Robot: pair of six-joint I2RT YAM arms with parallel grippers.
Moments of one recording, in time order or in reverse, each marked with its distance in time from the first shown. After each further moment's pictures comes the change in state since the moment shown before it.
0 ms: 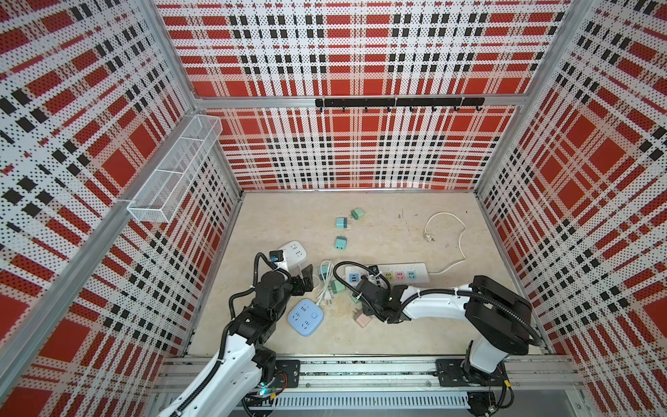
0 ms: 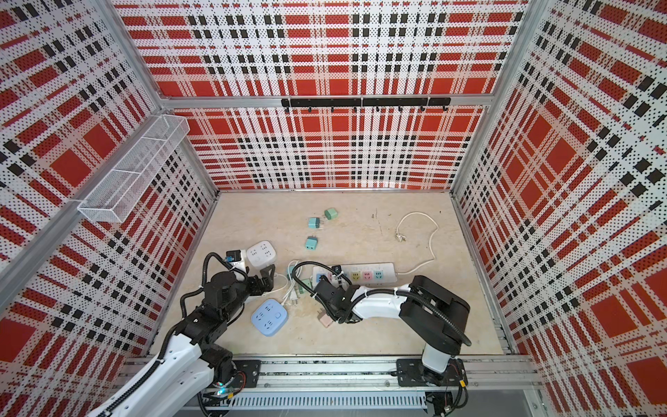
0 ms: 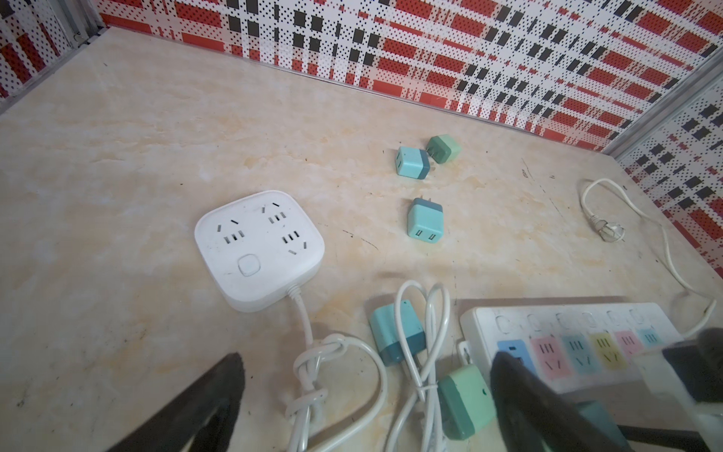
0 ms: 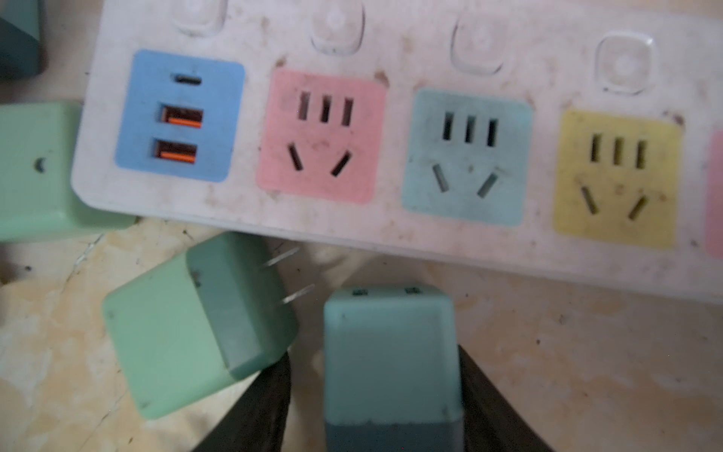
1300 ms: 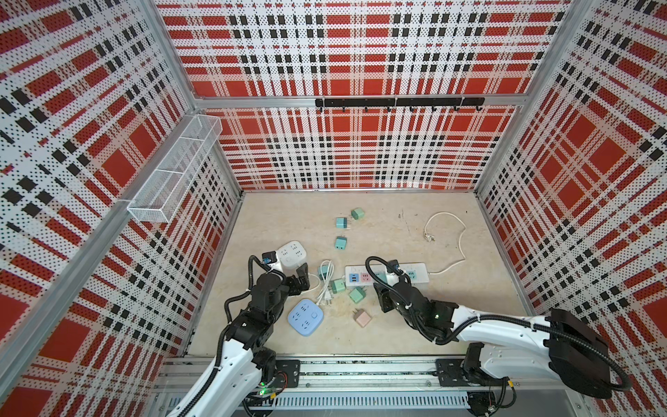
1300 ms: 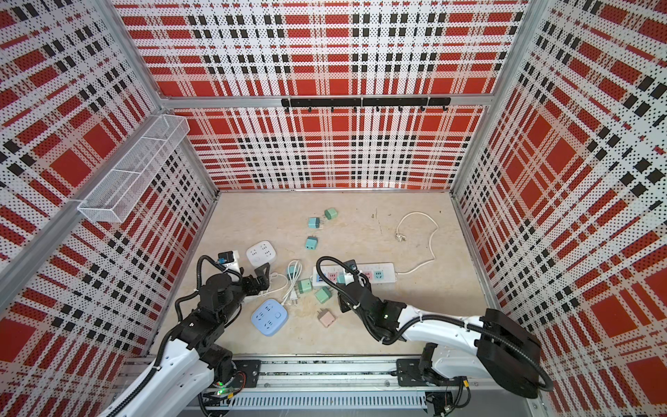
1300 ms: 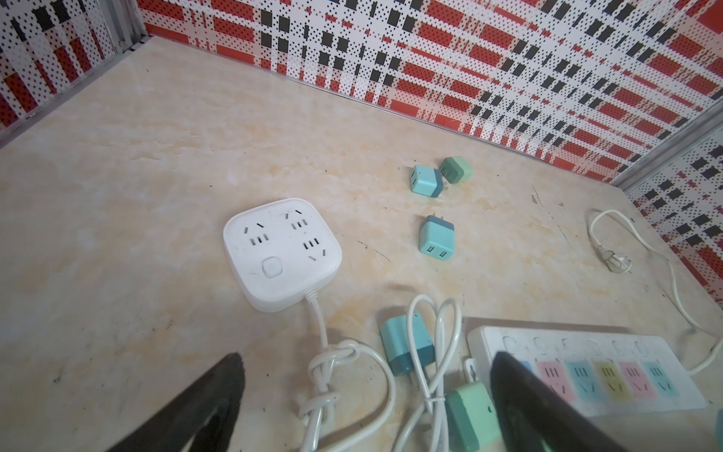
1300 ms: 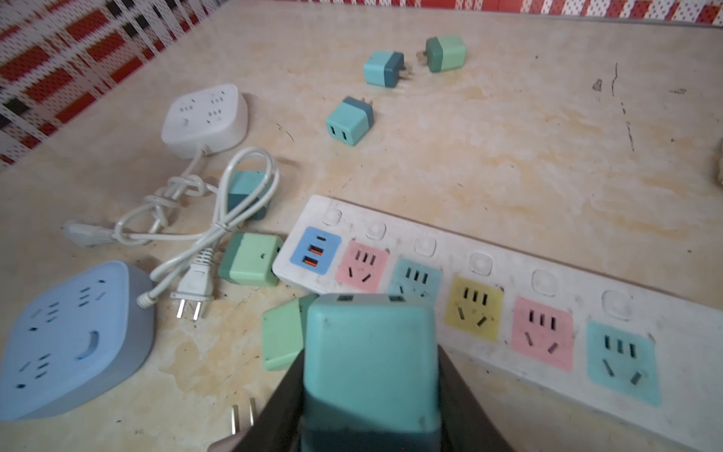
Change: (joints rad) left arm 0.031 -0.063 -0.008 -0.026 -0.028 -0.043; right arm -0.010 -0.542 -0.392 0.501 0.076 -0.412
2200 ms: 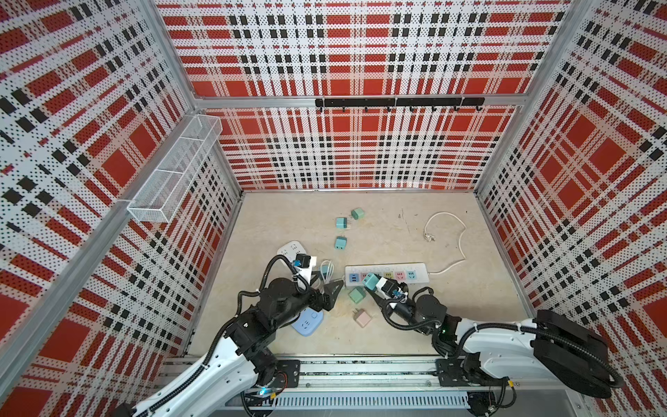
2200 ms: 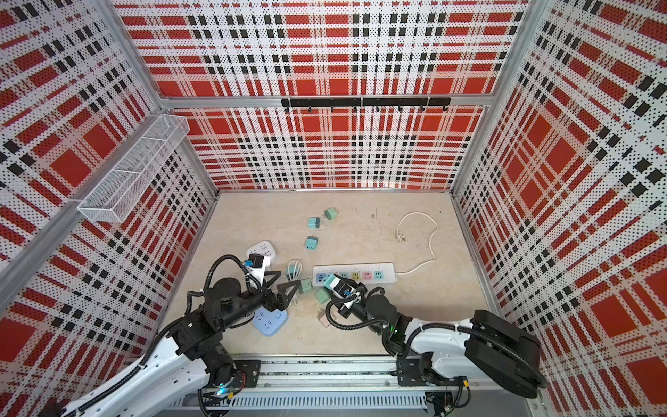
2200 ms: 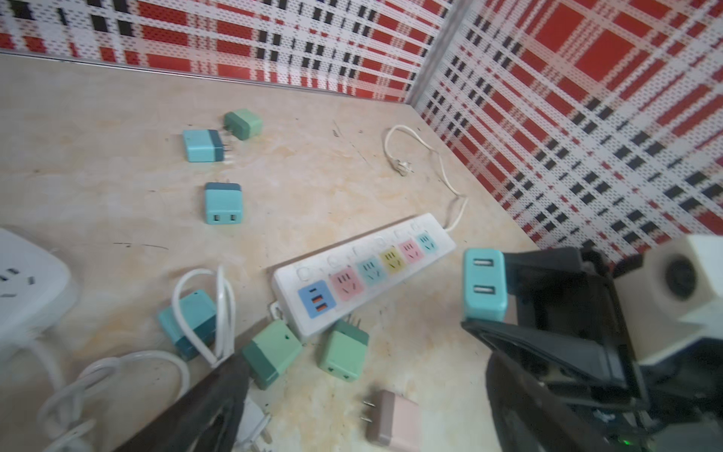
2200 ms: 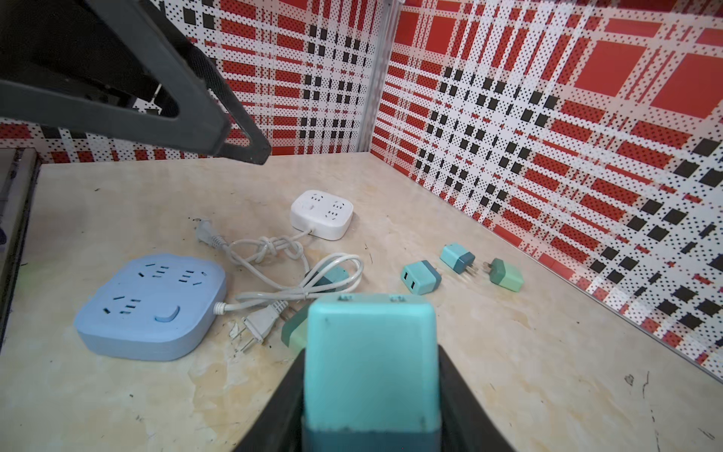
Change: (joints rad) left arm -0.423 0.005 0.142 -0.058 0.212 0.011; right arm 0.000 0.020 -0.228 0.717 -0.267 -0.650
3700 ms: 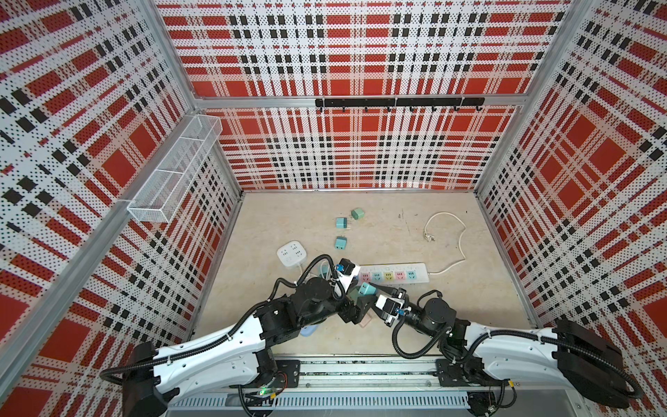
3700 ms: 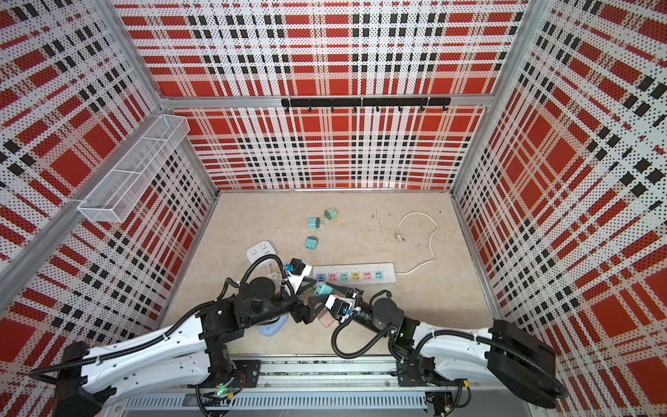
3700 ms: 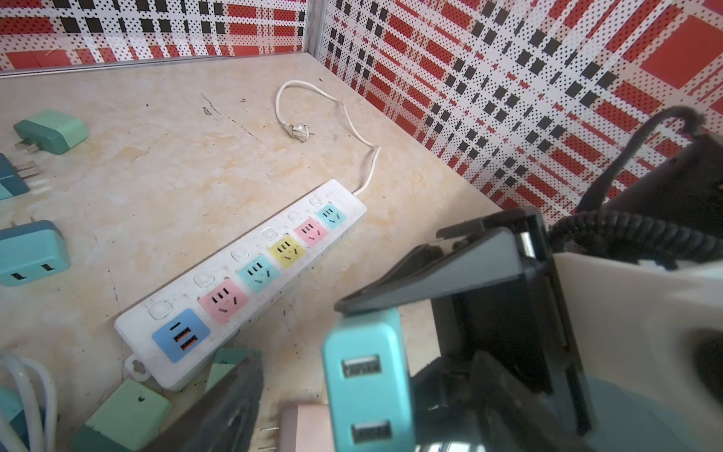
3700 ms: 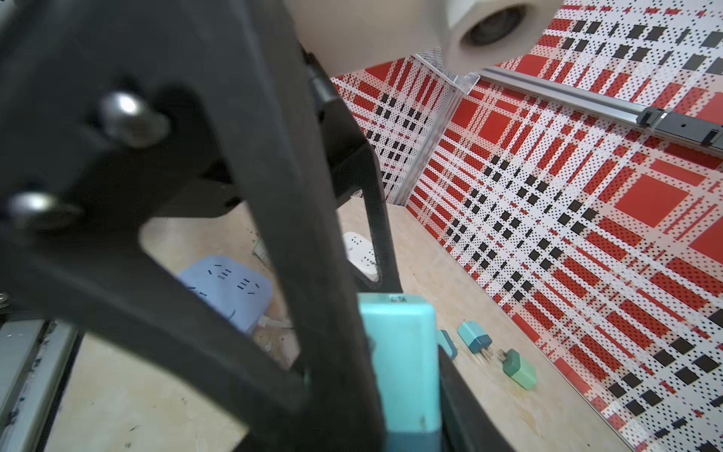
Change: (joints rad) left arm -0.273 0.327 0.156 0.109 -0.032 0.047; right arm 0.041 -0.134 -0.007 -0.045 -0.177 -0.192
